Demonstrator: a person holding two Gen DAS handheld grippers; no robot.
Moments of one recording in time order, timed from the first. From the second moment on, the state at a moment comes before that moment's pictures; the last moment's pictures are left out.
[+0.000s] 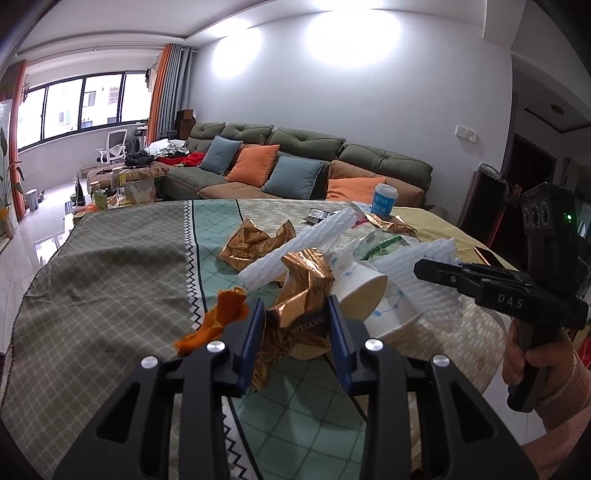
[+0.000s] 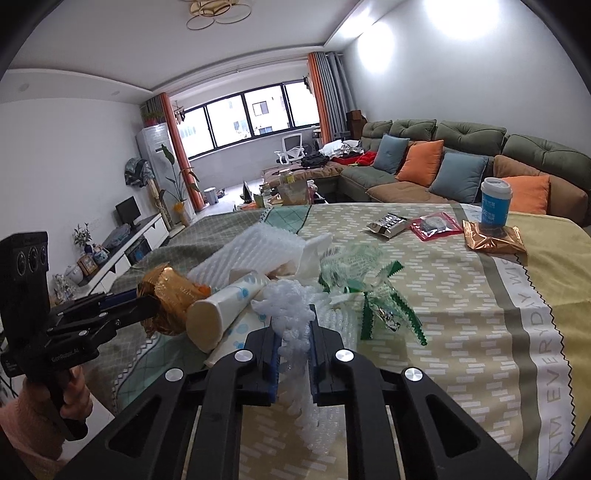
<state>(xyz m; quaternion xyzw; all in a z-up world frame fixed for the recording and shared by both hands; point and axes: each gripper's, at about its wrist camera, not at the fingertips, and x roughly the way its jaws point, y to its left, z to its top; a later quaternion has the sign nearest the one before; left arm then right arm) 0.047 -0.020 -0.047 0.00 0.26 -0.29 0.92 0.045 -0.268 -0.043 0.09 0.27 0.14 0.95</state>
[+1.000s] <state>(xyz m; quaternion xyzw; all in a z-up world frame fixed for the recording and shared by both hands) -0.007 0.152 0.001 -0.08 0.21 -0.11 0.97 0.085 -0.107 0.022 0.07 0.22 0.42 0.88</state>
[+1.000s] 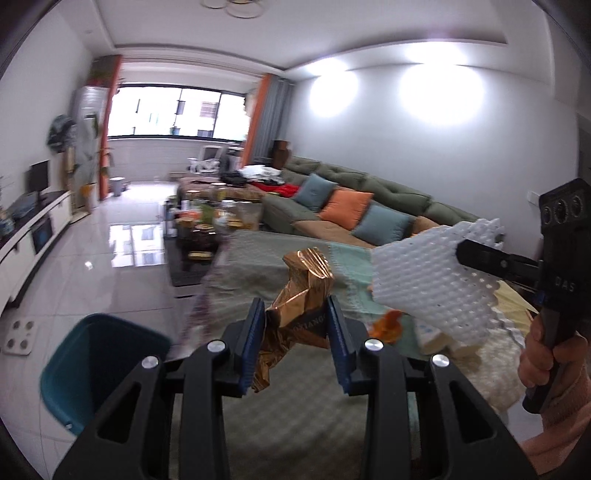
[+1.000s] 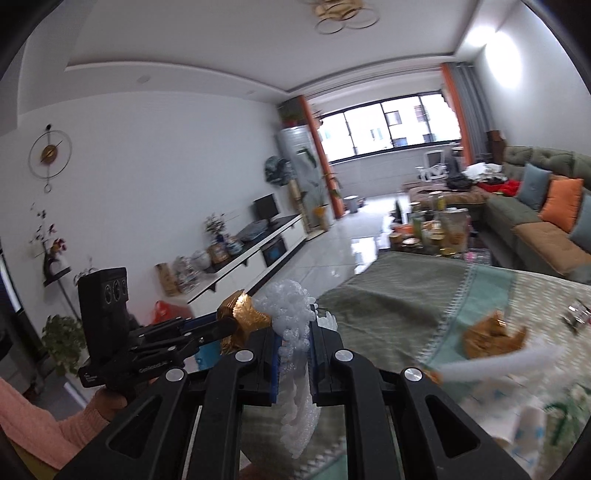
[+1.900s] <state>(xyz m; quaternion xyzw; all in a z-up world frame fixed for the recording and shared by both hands) 0.007 0.301 -0.061 -0.14 0.29 0.10 0.94 0.138 0.119 -0.005 0.03 0.30 0.55 0.78</state>
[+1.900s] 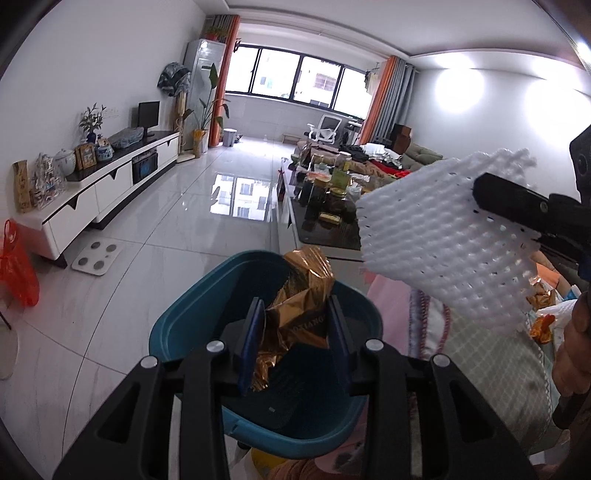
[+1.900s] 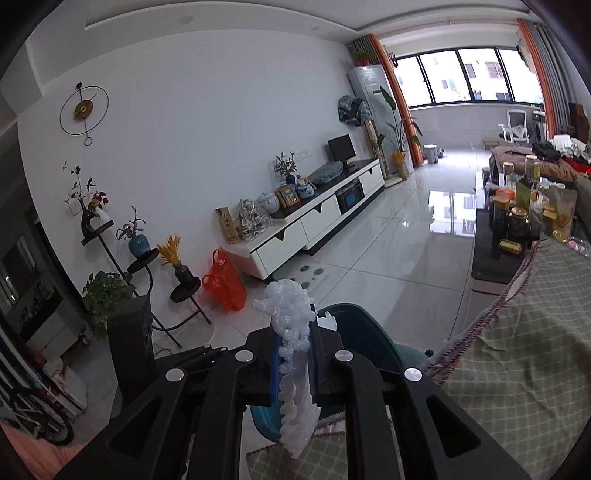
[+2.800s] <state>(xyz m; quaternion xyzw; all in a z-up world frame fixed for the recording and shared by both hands) 0.013 0.319 -0.077 -0.18 0.29 0.12 0.93 0.172 0.138 -0.046 0.05 0.39 0.50 0.77</state>
